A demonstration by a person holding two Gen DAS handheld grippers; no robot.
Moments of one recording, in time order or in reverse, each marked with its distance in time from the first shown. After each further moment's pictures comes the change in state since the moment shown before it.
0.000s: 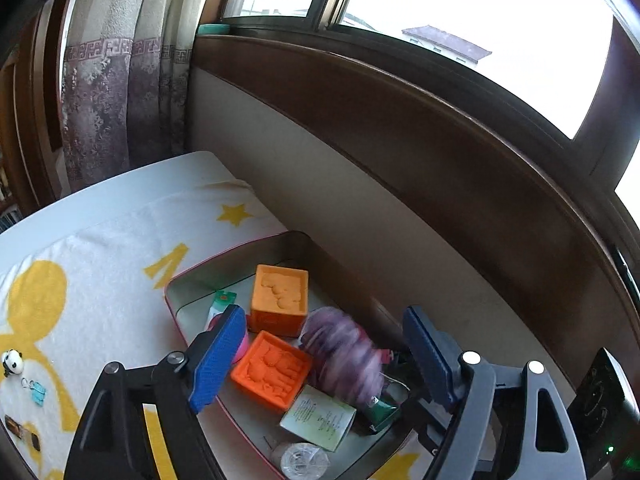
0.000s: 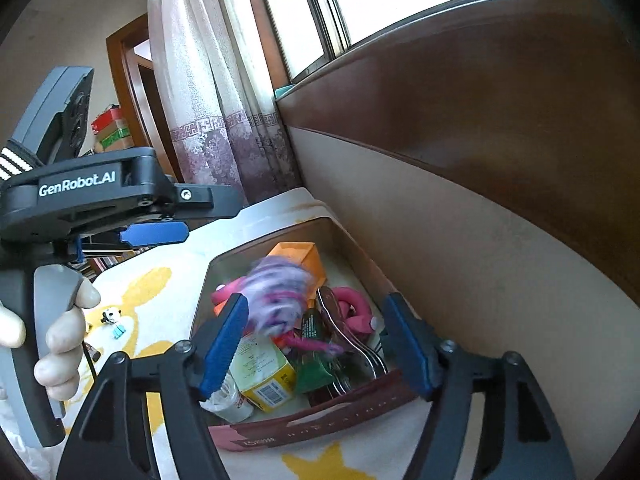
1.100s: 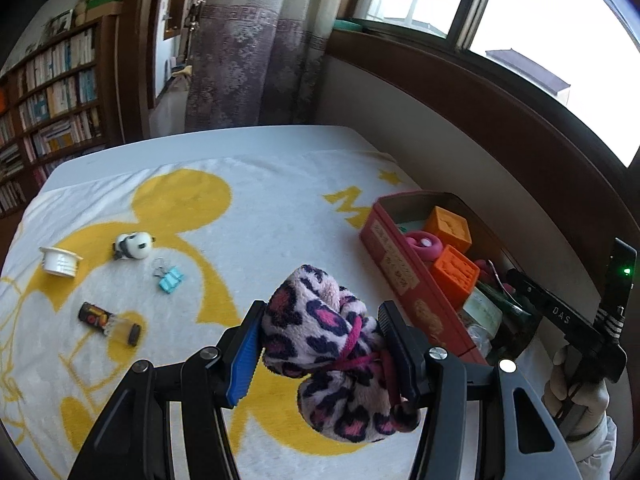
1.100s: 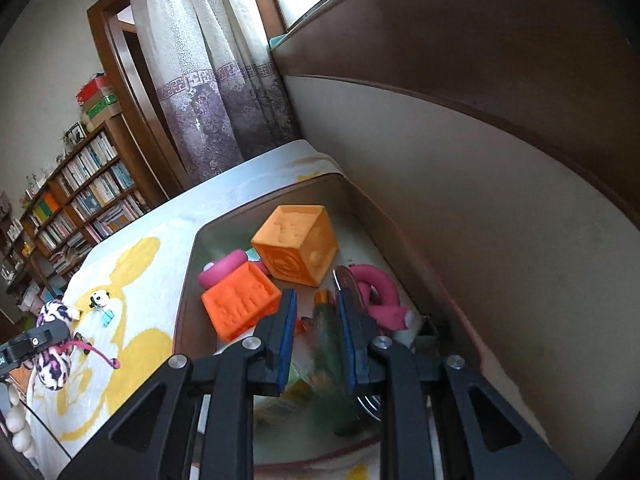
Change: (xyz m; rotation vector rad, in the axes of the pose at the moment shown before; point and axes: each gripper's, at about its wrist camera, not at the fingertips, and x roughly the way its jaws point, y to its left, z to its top) left arm -0.088 0.121 -0.098 -0.187 -0.018 0.229; right arm 0.058 0.009 0.003 0.013 0.183 -0.008
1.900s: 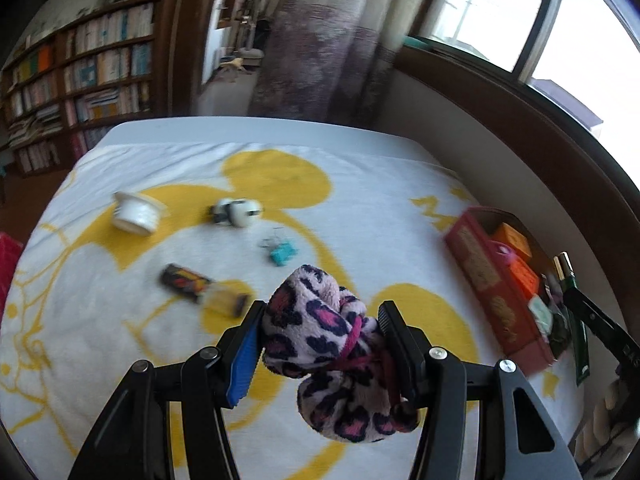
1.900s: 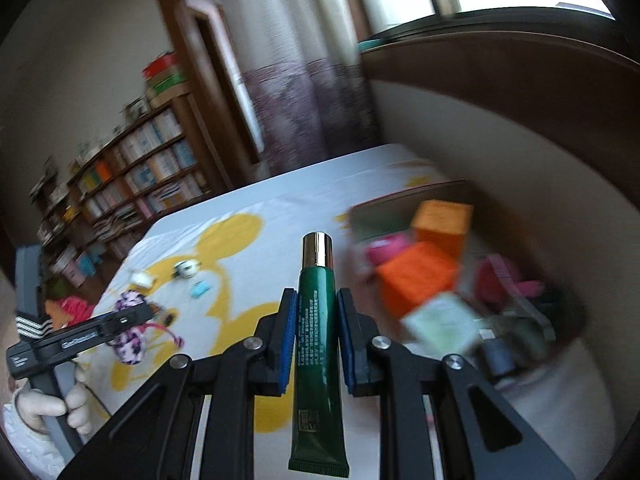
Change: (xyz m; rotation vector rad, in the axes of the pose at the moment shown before) left arm -0.024 0.094 -0.031 -0.133 -0.038 0.068; right arm -0.038 0.107 -0.020 -0.113 -0.010 0.138
